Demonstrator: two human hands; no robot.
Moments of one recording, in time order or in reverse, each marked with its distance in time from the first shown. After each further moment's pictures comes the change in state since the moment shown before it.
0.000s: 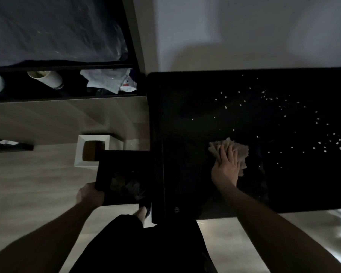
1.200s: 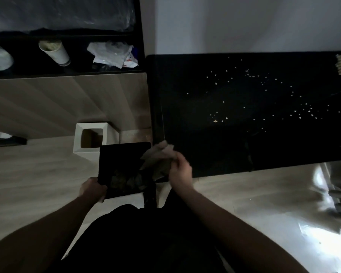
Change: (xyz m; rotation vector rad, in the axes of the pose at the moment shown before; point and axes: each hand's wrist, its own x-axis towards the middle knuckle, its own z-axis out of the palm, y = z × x) left_hand -0.069 -0.087 0.022 -0.039 -0.101 0.111; right_hand -0.218 -0.078 0.044 0.673 -0.178 -0.014
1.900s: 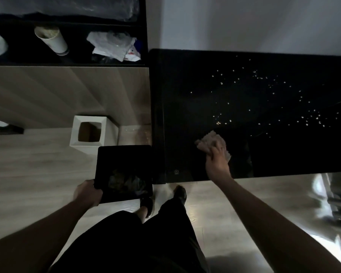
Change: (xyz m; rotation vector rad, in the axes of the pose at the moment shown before) left_hand 0.007 -0.011 0.023 0.054 0.048 0.036; right_hand 0.090 0.053 -0.108 -0.565 0.064 -0.121
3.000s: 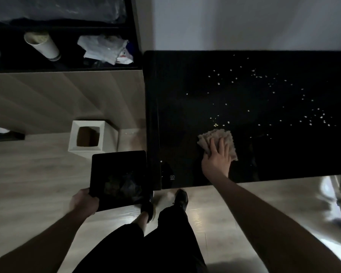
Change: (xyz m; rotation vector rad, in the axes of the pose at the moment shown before) left_hand -0.005 0.008 0.015 -0.074 0.046 -0.136; right_hand 0.031 0.011 0.011 -0.177 0.037 0.148
